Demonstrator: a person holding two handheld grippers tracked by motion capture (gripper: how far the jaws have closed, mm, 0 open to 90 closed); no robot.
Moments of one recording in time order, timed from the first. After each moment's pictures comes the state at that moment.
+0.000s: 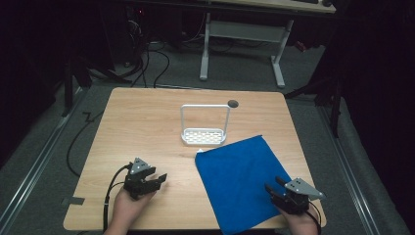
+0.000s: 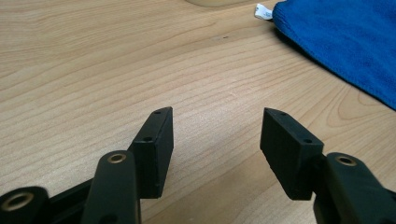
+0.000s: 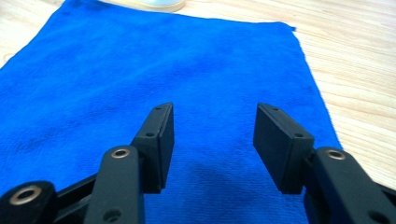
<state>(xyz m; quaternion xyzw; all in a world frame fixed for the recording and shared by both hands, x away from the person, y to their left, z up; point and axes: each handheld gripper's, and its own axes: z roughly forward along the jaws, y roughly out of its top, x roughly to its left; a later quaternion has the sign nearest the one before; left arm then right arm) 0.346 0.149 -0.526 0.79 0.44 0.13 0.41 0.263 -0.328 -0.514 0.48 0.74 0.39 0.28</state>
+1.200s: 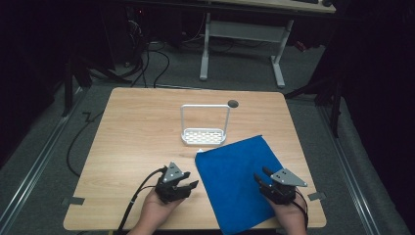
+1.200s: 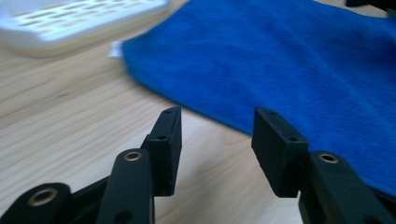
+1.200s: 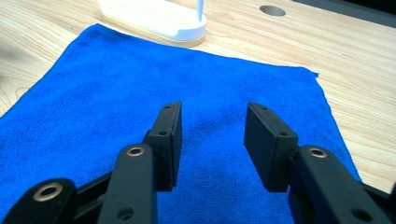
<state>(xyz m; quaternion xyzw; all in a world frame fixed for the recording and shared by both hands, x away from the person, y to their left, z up) 0.326 0.054 -0.519 0.82 0.32 0.09 0.46 0.288 -0.292 -0.501 0.44 0.75 0.39 0.30</state>
